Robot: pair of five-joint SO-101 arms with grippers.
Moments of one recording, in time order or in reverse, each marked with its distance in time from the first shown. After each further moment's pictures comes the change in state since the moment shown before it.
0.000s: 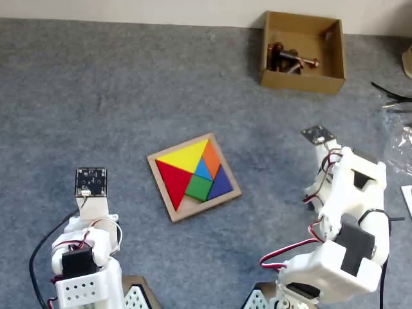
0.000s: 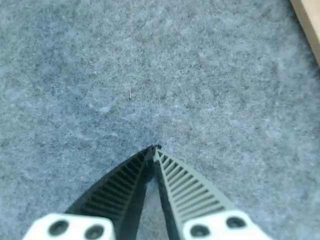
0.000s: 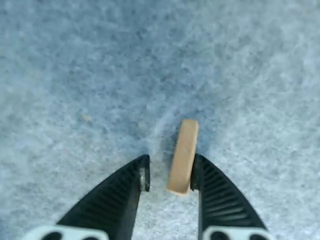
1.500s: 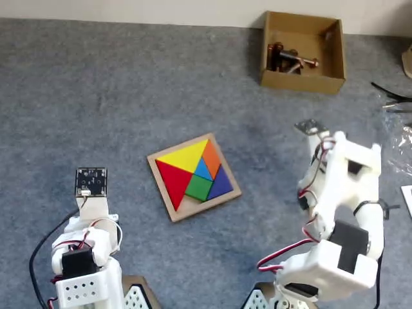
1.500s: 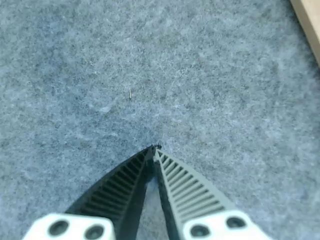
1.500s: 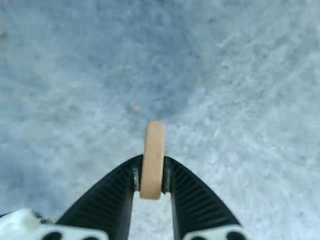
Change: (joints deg) left arm 0.0 0.0 0.0 0.0 0.0; right arm -5.8 0.0 -10.8 18.0 -7.5
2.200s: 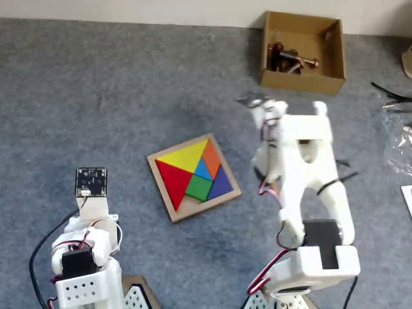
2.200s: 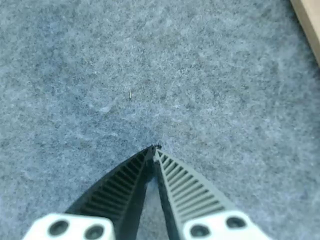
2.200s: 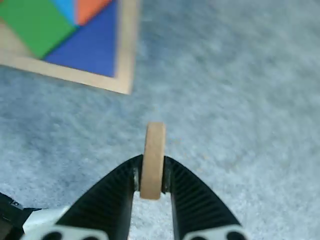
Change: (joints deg) left arm 0.0 0.0 0.0 0.0 0.0; right arm -25.9 0.1 -14.5 11.8 -9.4
